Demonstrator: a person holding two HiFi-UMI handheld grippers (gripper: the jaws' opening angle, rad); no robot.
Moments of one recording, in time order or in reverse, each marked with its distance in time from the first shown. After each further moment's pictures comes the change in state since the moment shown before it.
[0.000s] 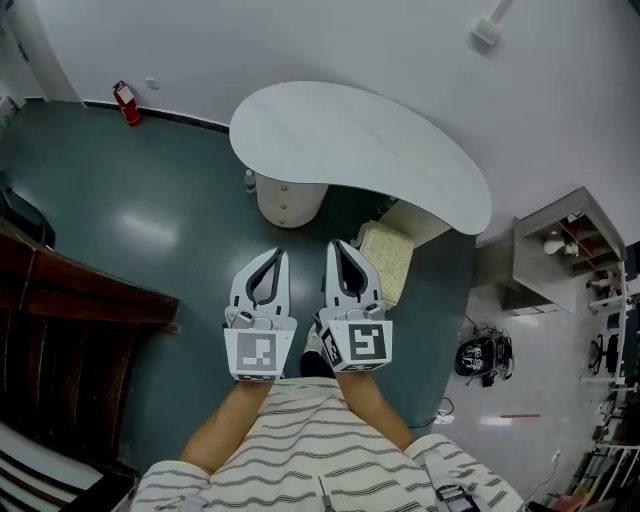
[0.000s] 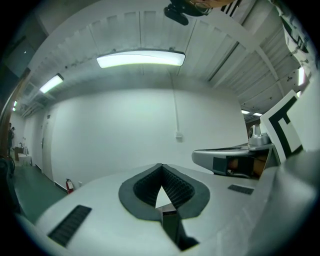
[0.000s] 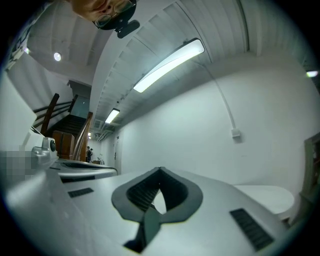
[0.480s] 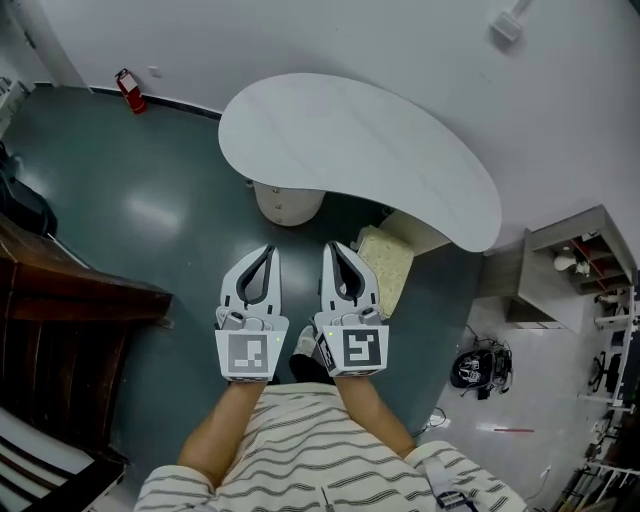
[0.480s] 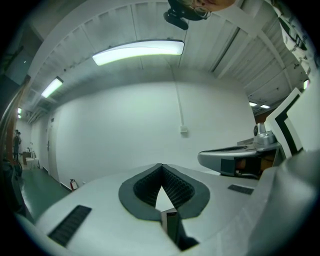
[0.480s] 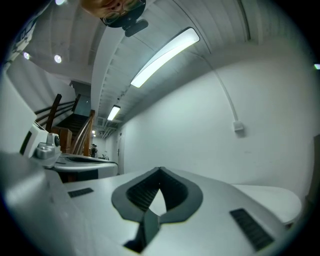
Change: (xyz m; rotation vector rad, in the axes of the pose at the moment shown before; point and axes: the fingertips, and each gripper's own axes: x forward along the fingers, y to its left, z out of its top) left arm 0.088 -0.022 -0.024 0.006 0.027 0.086; right arm 0.043 -0.082 -0.035 -0.008 0.049 0.067
